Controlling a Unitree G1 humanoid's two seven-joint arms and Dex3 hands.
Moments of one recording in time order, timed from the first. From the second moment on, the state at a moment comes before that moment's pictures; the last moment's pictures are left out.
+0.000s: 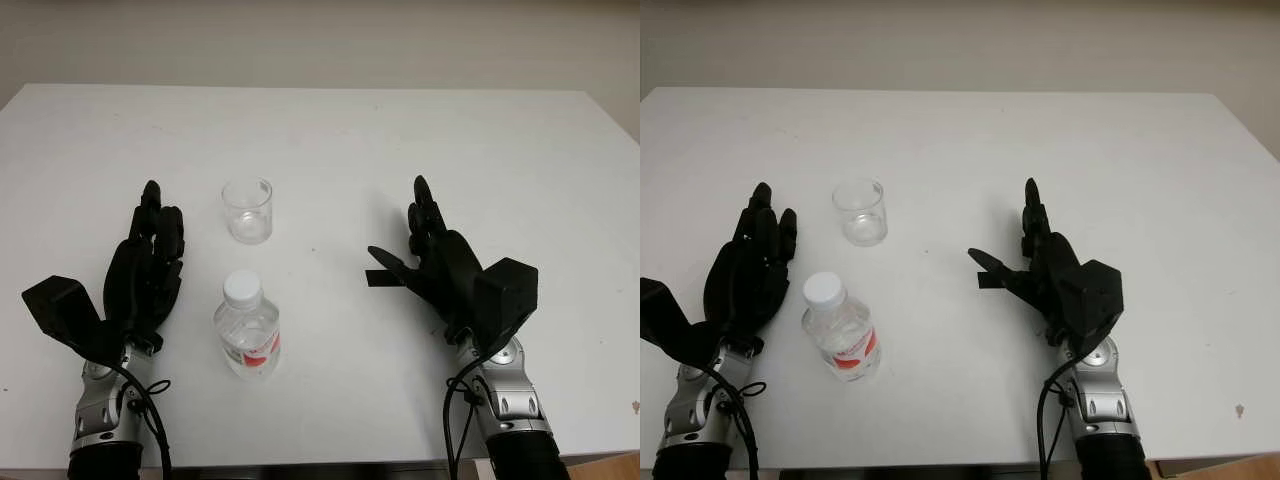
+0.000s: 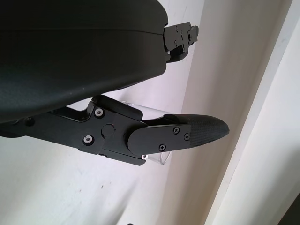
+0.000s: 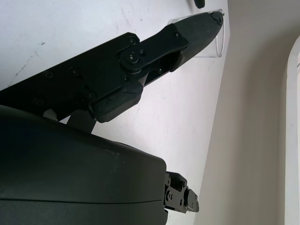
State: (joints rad) left arm -0.20 0.16 0.28 0.23 -0.37 -0.05 -0.28; right arm -0.22 -0.13 -0.04 0.23 0.05 -0.07 0.19
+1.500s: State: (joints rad) left arm -0.19 0.15 0.28 0.23 -0.36 -0.07 -0.25; right arm -0.25 -0.24 0.20 0.08 0.22 -0.01 0.76
